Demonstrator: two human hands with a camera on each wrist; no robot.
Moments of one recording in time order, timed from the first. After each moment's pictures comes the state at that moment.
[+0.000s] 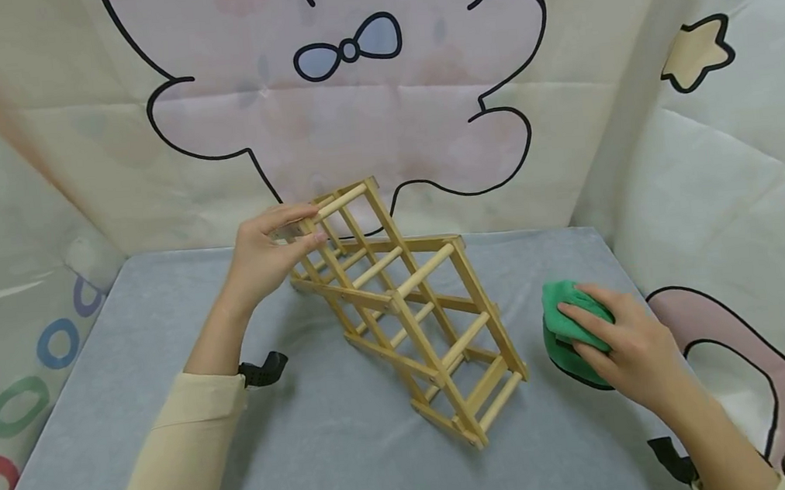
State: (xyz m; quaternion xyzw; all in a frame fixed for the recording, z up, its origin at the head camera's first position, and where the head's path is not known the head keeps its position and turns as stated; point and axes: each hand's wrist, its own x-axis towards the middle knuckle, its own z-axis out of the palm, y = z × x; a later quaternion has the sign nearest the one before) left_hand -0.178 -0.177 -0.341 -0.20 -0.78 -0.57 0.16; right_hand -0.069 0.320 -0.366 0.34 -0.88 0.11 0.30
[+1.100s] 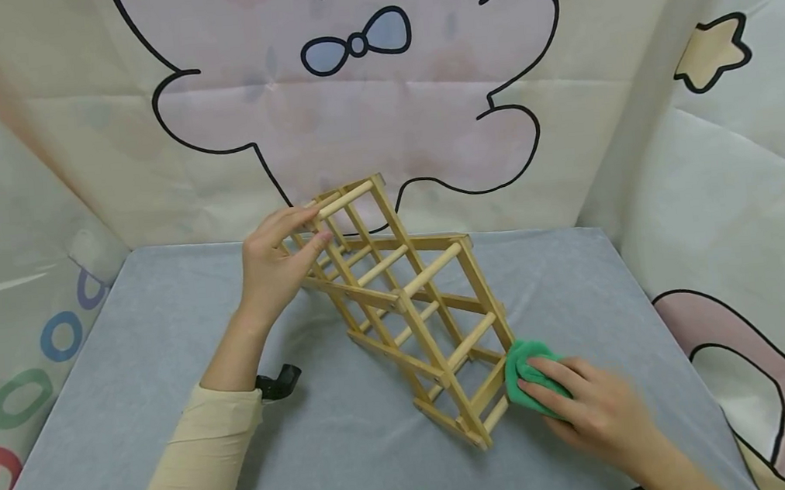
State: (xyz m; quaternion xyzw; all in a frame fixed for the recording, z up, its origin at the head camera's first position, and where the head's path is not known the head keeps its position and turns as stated) left_hand -0.171 -0.161 -0.359 -0.23 -0.76 -0.51 0.35; right_hand -0.034 0.274 -0.400 0.48 -0.80 0.11 0.33
